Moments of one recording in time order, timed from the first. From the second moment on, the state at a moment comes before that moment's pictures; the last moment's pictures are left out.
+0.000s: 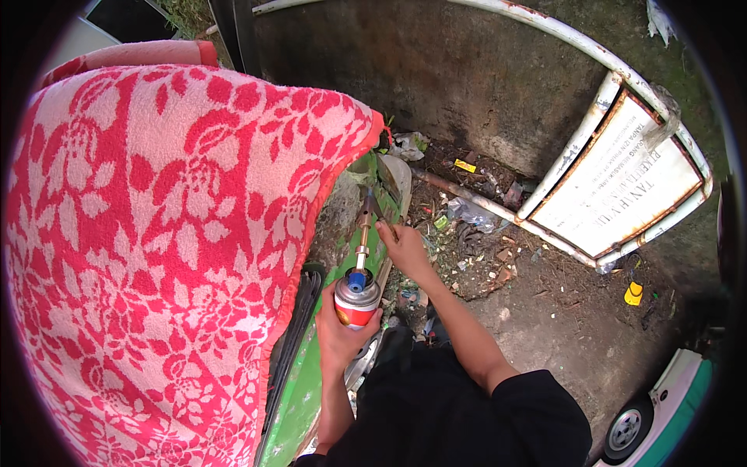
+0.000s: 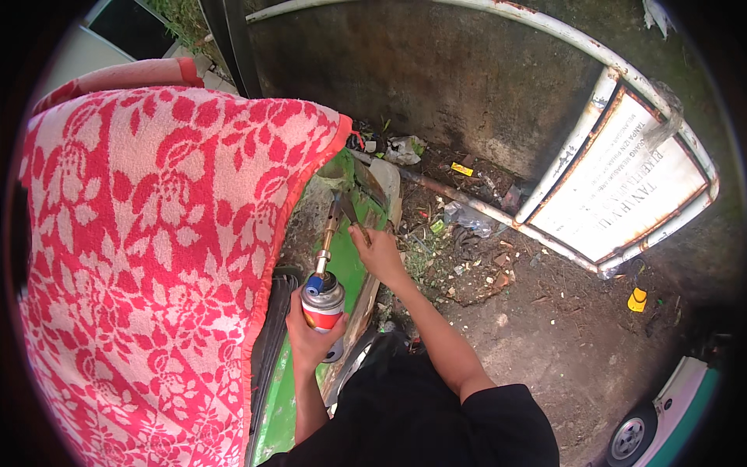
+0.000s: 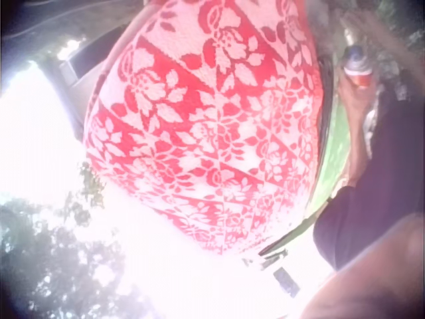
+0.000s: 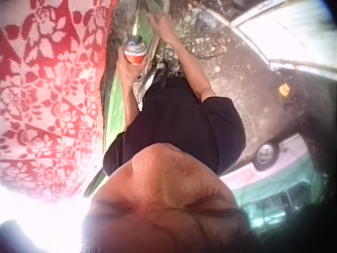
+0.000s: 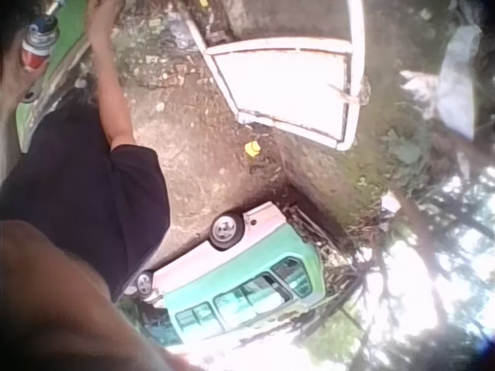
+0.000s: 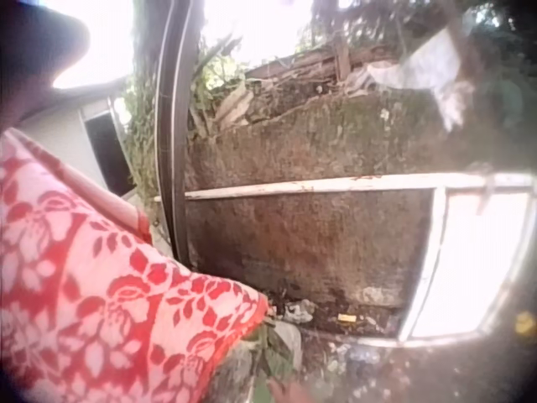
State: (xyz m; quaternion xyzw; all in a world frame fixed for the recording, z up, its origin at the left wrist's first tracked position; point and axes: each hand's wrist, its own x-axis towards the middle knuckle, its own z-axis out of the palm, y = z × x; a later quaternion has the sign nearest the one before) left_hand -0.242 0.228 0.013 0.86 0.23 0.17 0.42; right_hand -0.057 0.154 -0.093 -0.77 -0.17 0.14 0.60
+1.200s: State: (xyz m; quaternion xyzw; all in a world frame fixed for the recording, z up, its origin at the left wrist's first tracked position) left_hand -0.261 0.220 0.006 0.86 0.24 0.17 0.42; right_hand -0.059 0.170 -0.116 -0.77 -0.16 0.11 0.61
